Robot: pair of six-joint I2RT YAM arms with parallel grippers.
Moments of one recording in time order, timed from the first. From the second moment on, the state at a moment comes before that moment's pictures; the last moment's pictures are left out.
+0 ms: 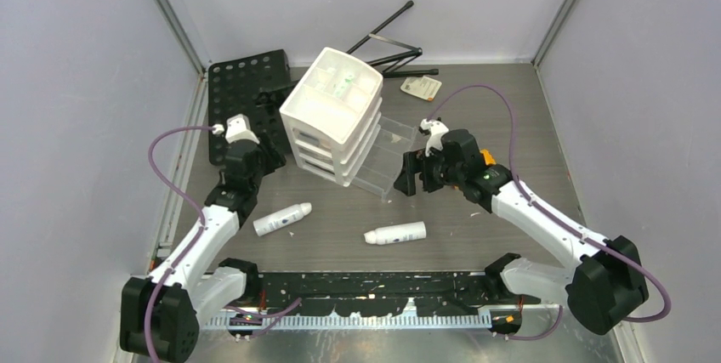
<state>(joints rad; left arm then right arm) -0.21 0.96 0.55 0.00 -0.24 -0.48 0.52 1.12 0.75 -0.31 -0.26 0.31</state>
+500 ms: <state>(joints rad) -0.25 0.99 0.54 0.03 -0.21 -0.53 0.76 1.11 0.76 -0.41 -0.30 -0.12</state>
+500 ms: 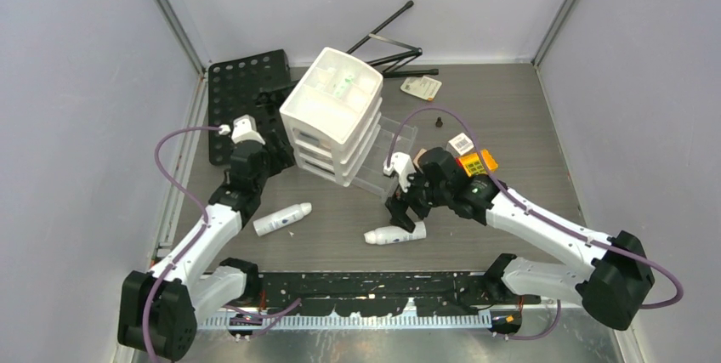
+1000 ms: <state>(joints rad) -0.26 0.96 0.54 0.03 -0.24 -0.53 0.97 1.17 0.82 -0.61 -0.27 -0.39</state>
